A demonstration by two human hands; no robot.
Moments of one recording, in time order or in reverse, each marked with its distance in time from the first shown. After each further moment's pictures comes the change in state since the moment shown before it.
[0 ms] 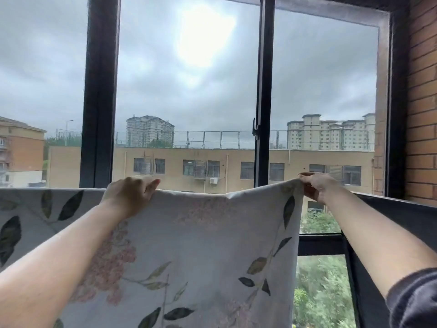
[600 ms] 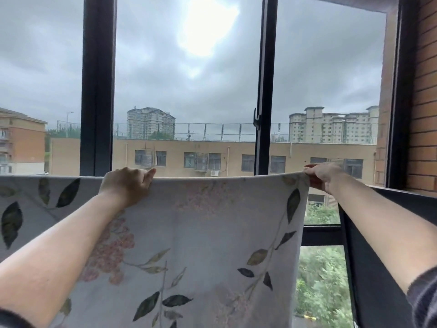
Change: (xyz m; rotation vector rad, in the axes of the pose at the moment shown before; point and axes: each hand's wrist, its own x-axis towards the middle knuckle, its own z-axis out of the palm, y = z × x) left_hand 0.001 0.001 0.003 0.109 -0.110 -0.053; right_hand 0.003 -0.008 -0.004 -0.085 0.070 -0.054
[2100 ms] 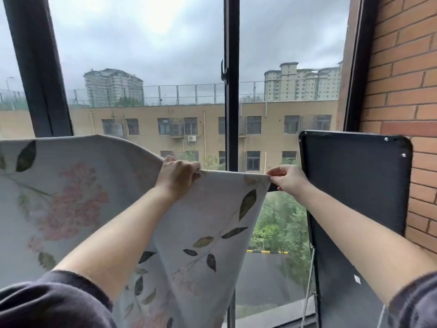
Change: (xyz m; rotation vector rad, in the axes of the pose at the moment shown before) left_hand -0.049 0.151 0.042 -0.250 -0.002 0.360; right_hand -0.110 0.110 -0.039 -0.395 -0.183 -0.196
